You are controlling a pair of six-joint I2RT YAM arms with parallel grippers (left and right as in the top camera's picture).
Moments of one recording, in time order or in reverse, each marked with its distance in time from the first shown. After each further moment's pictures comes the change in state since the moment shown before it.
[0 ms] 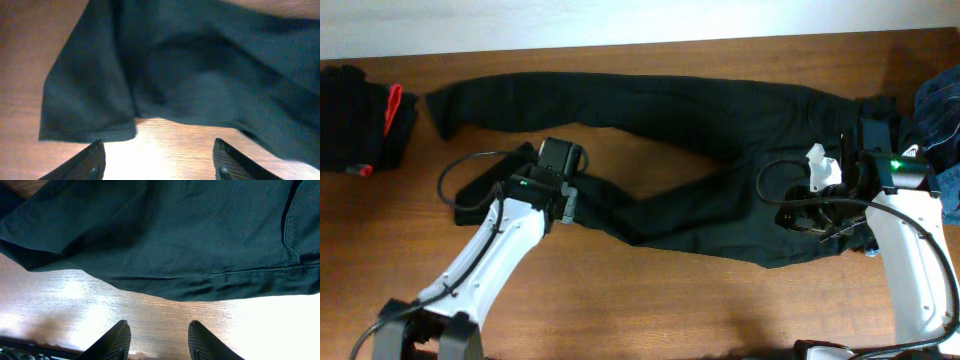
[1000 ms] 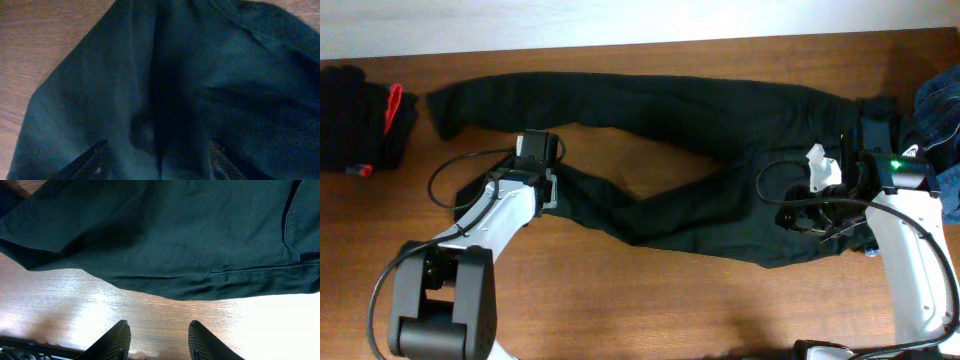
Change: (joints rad) left arm 0.134 0.215 -0.005 0.254 -0.021 -0.029; right arm 0.000 0.000 0.000 -0.004 0.000 0.000
